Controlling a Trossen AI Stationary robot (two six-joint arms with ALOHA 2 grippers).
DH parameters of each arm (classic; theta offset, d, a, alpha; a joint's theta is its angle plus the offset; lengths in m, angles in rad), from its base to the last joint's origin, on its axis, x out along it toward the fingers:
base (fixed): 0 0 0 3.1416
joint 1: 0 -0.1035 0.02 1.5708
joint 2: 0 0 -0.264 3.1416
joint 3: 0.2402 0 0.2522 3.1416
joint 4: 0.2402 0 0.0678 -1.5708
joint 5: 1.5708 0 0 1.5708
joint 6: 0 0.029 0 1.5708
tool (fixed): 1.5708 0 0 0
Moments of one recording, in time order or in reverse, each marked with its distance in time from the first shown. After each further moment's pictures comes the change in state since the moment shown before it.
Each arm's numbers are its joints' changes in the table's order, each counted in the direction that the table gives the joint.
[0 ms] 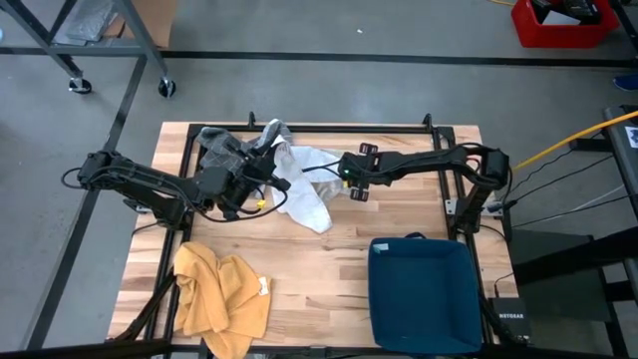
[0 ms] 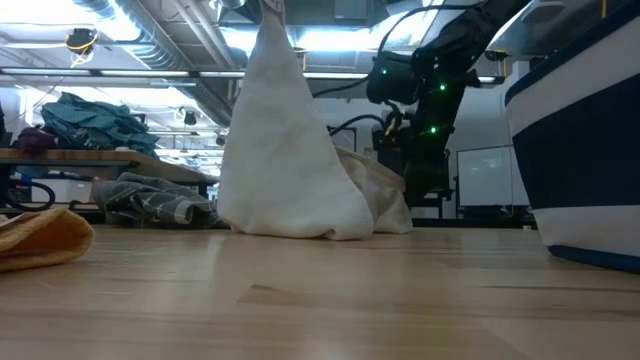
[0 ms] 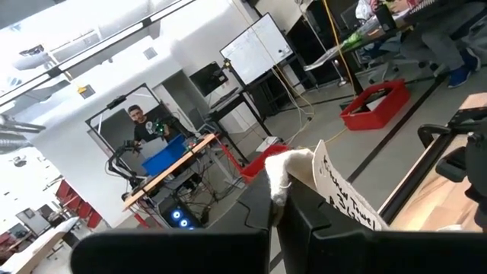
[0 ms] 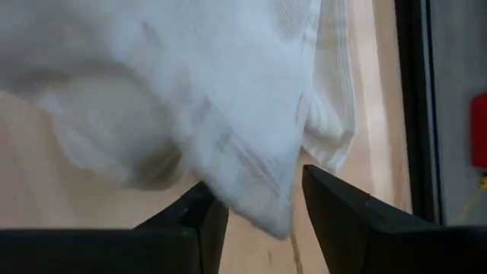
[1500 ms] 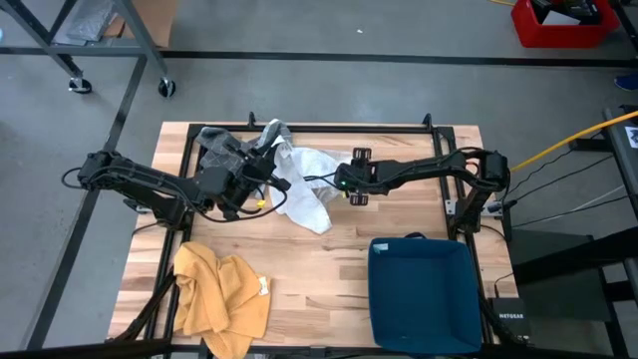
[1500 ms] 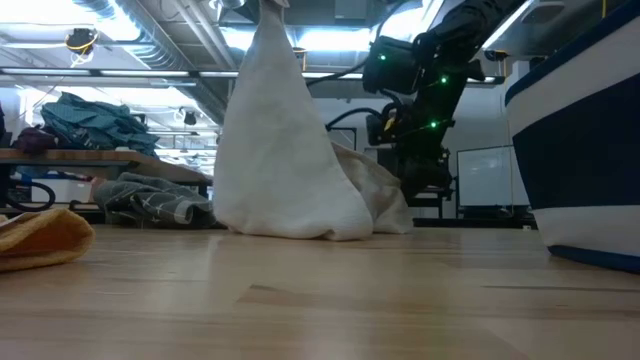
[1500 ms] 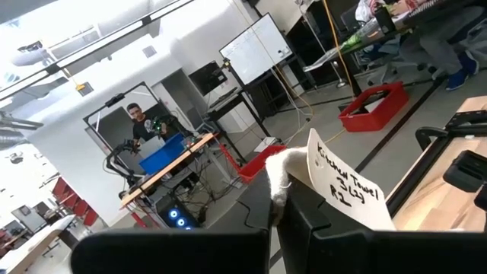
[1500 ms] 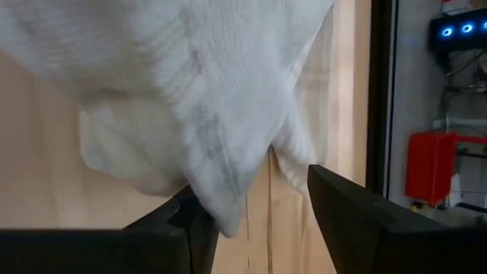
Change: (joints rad) left arm 0.000 0.000 0.000 0.003 0.000 -0.020; right arm -0.097 -0.001 0.010 -0.012 0.120 -0.107
